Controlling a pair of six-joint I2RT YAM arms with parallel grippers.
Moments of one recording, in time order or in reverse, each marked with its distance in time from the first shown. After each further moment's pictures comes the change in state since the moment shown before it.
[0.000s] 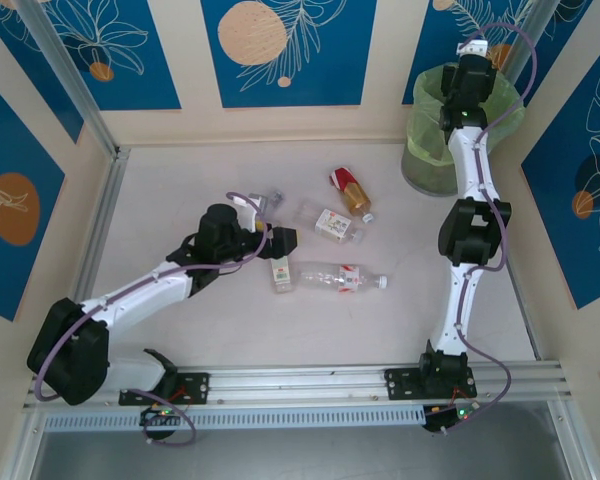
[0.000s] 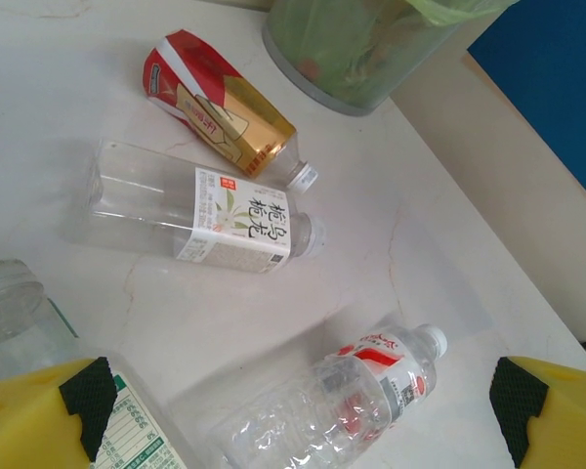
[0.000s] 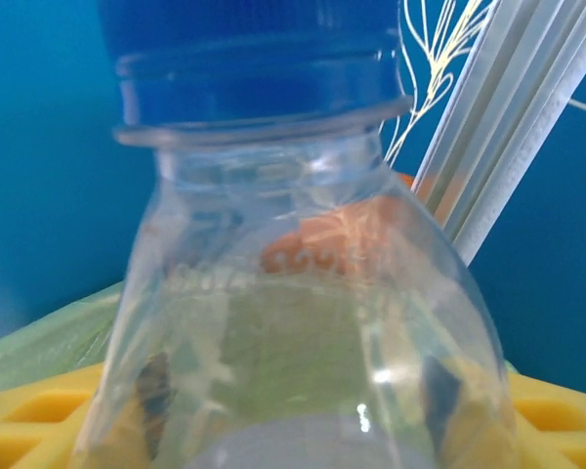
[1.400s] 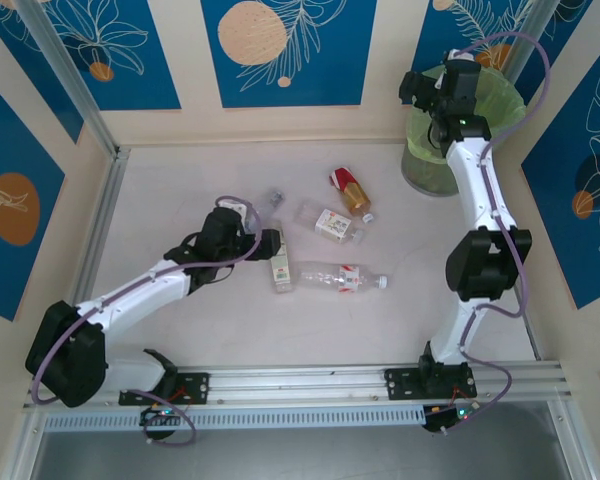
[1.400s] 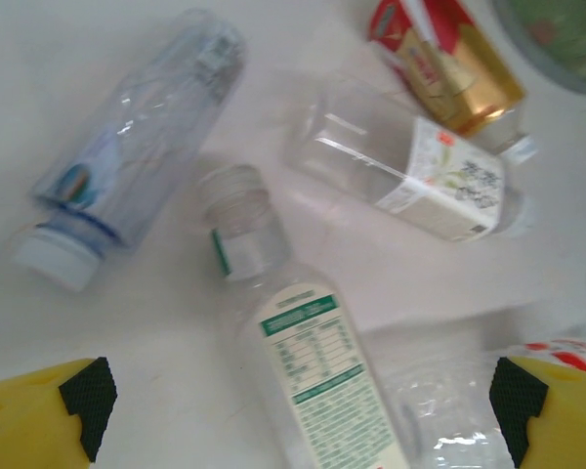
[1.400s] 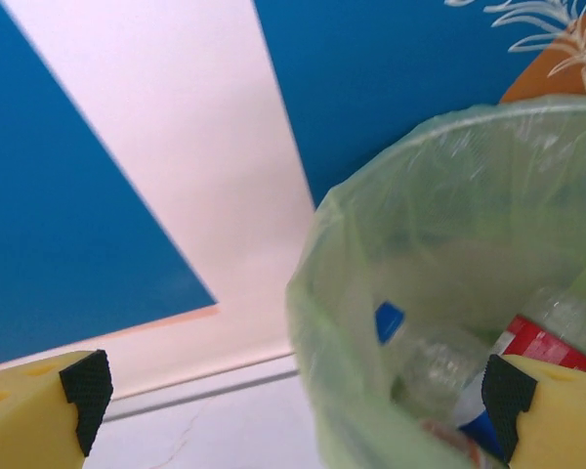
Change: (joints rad) left arm 0.001 -0.010 0.053 -0.337 -0.354 -0.030; right arm 0.115 -0.461 -0.443 -0.194 -0.293 0.438
